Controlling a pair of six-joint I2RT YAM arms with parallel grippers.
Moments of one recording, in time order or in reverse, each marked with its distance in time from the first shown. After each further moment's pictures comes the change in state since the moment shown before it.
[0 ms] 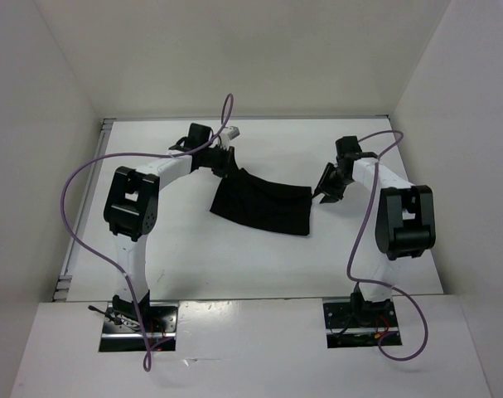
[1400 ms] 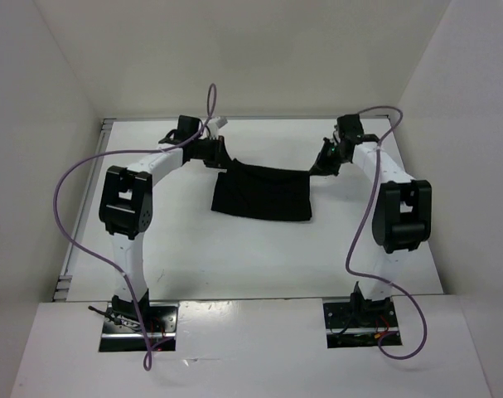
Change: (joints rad) left arm 0.057 0.000 0.047 -0.047 0.028 -0.113; right arm 0.005 0.124 0.227 0.038 -0.130 -0.059
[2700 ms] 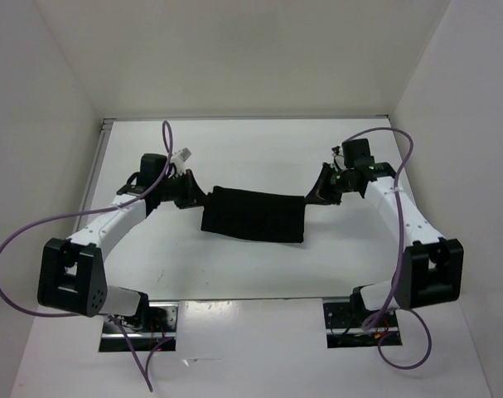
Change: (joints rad) left arm 0.056 -0.746 -0.693 -0.010 -0.113 -0.331; right arm 0.066 -0.528 -0.323 -0.130 -0.156 0.011
